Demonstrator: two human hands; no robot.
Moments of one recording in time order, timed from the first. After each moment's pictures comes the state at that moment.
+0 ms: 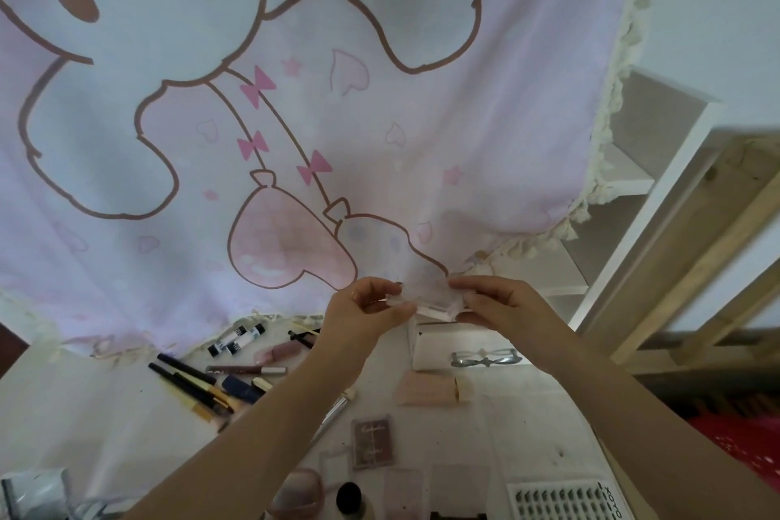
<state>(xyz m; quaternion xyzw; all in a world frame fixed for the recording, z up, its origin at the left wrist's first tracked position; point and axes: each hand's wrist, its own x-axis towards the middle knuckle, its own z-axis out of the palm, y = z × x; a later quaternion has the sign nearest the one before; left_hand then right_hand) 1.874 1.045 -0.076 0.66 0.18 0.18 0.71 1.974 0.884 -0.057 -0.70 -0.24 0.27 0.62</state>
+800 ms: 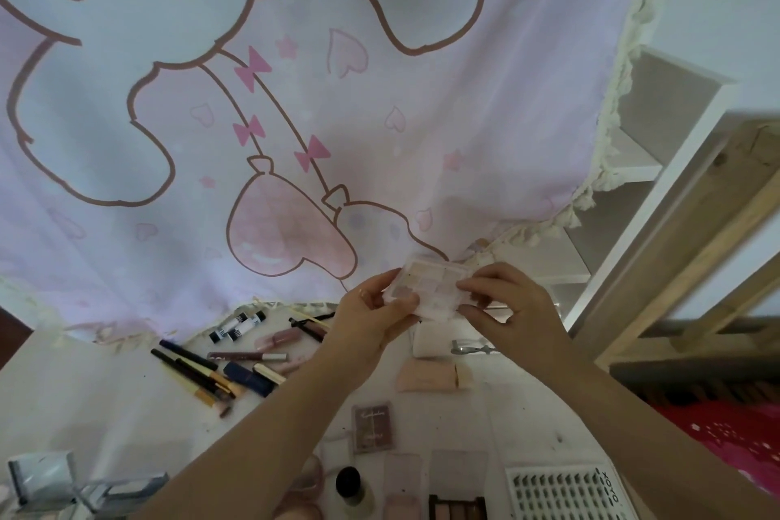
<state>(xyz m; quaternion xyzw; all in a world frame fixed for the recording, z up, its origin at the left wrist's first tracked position) 1.877 1.038 -0.088 0.50 0.12 0.11 0.85 1.962 0.877 -0.069 -0.77 -0.44 -0.10 0.45</state>
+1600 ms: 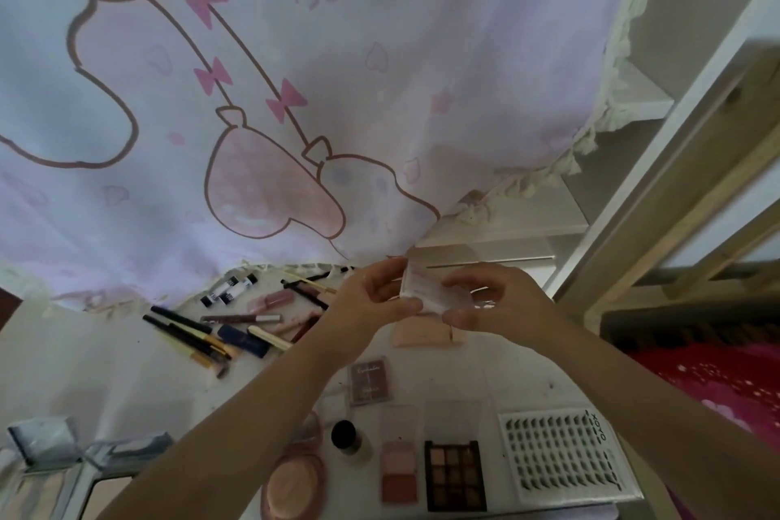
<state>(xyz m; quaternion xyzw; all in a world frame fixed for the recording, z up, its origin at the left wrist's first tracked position) 1.871 1.038 -0.126 0.65 0.06 0.04 0.76 1.962 0.864 -0.098 -0.77 -0.34 0.21 0.50</state>
